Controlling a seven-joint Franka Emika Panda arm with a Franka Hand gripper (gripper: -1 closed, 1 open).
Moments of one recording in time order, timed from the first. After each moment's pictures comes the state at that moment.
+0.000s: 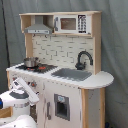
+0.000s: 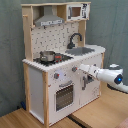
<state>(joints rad) -0.69 -1.50 1.52 -2.75 -0.15 3.46 -0.11</state>
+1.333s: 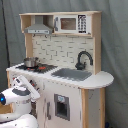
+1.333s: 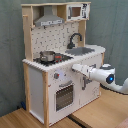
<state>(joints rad) -0.84 -1.50 1.54 -2.60 -0.12 3.46 -0.12</state>
